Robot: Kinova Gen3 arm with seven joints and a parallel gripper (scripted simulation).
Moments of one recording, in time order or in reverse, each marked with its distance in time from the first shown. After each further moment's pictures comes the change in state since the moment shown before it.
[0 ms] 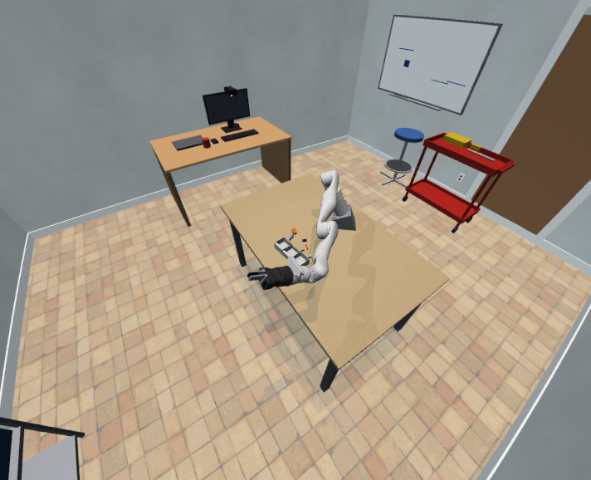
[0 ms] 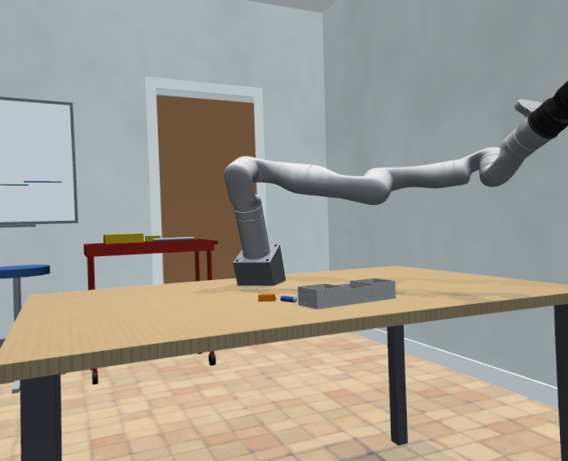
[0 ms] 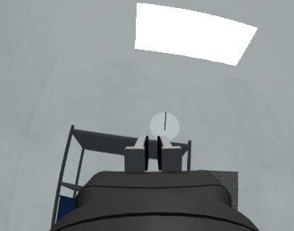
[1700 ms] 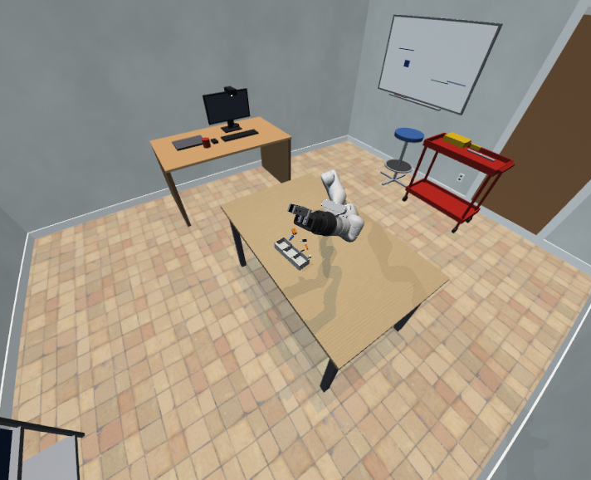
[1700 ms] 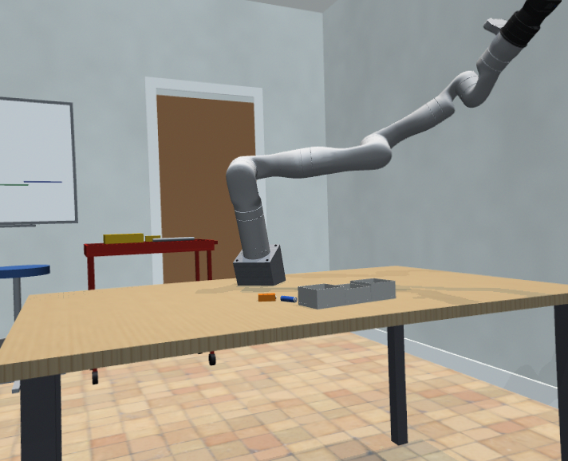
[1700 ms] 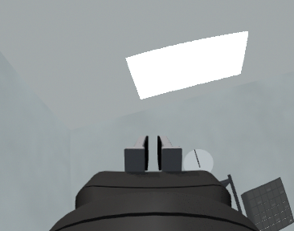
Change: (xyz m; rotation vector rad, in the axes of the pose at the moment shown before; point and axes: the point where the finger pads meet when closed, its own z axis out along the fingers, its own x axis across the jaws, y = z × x) arm -0.014 -0.301 0.004 0.102 -0.082 0.386
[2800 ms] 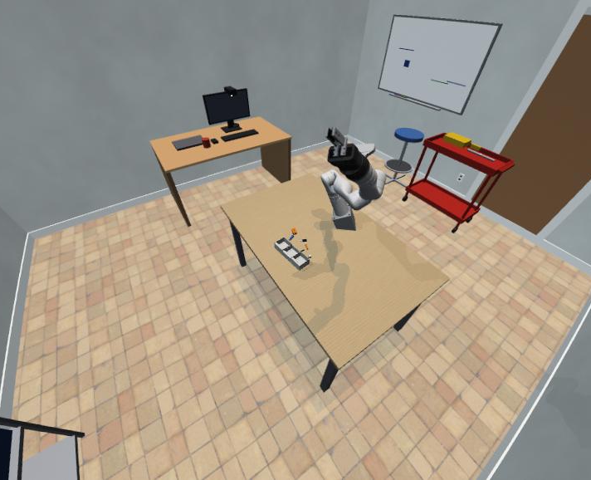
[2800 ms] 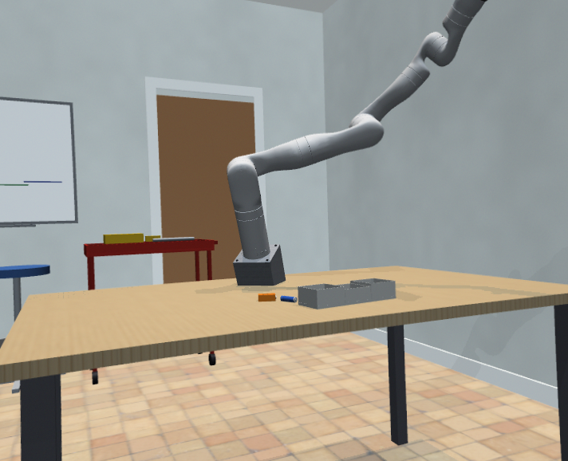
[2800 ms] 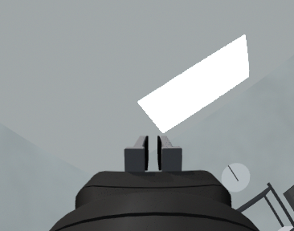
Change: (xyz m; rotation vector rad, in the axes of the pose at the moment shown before) arm -0.035 -0.205 -0.006 0.084 -0.083 0.304
